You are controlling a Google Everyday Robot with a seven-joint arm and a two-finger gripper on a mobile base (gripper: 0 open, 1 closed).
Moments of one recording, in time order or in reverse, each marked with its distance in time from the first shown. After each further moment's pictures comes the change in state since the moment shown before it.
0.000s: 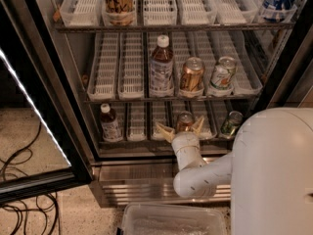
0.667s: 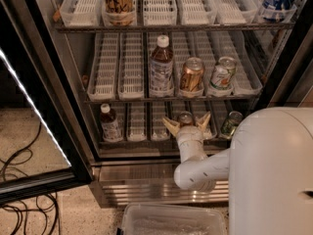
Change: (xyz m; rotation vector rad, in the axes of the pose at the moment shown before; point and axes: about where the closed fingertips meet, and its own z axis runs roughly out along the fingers) arm -0.004 -0.028 0.020 0.093 -0.003 -0.023
